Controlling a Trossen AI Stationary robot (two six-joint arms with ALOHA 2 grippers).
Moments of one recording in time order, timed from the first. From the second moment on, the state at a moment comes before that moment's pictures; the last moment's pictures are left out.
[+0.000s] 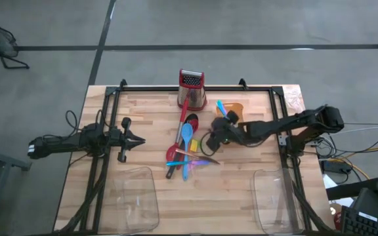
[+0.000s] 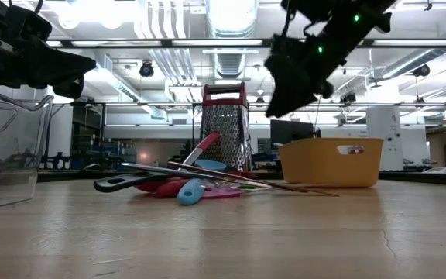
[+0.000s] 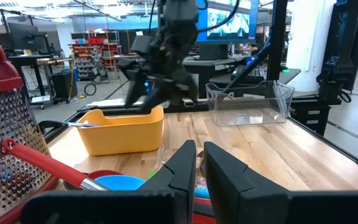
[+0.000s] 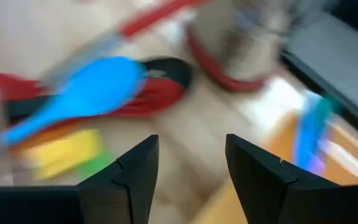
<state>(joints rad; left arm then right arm) 0.08 0.06 0.01 0.04 0.13 0.03 0.04 1.51 0.91 -0.23 0.57 0.43</state>
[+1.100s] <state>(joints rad) 0.08 0.06 0.01 0.03 0.13 0.03 0.18 2.01 1.22 -0.18 0.38 0.15</state>
